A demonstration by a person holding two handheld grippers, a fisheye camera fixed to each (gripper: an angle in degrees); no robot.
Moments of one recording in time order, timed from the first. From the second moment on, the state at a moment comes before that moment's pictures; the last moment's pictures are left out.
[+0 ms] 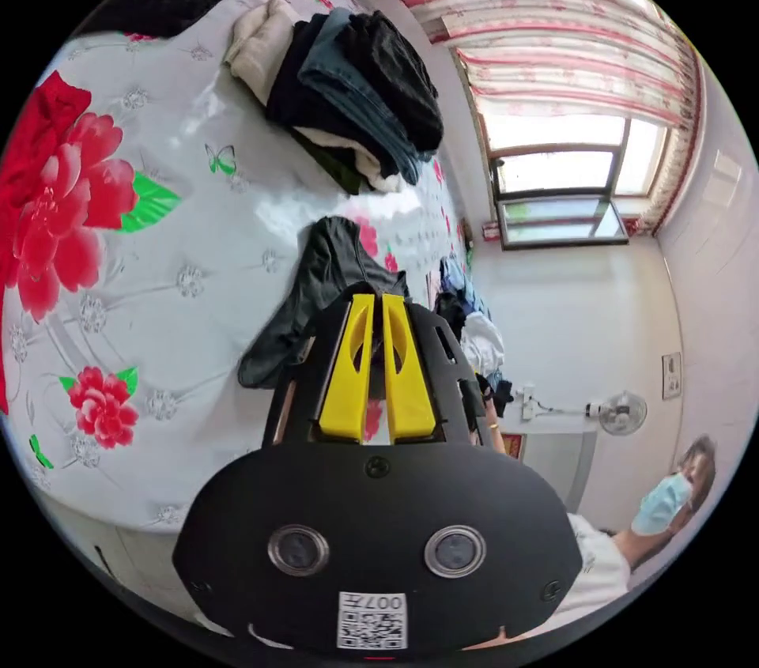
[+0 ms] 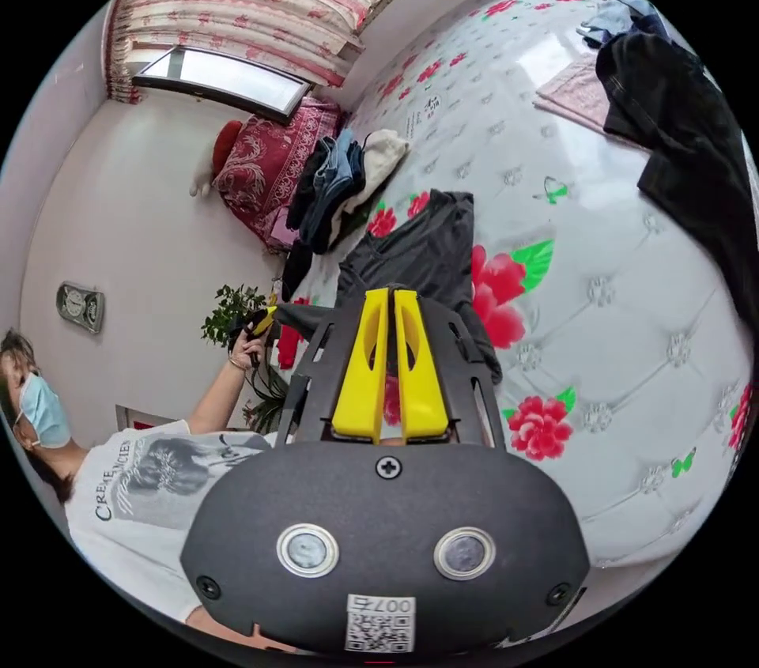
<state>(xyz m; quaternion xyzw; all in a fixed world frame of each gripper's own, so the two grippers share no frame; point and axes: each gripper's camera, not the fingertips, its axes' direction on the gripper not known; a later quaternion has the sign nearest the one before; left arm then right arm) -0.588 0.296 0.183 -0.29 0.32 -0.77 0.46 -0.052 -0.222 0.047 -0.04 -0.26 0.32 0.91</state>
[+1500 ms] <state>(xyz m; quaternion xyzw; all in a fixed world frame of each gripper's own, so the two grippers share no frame) -0.382 0.249 0.170 -0.47 0.31 -0.50 0.66 -0.098 -0.139 0.046 -0.19 -0.01 0.18 0.97</state>
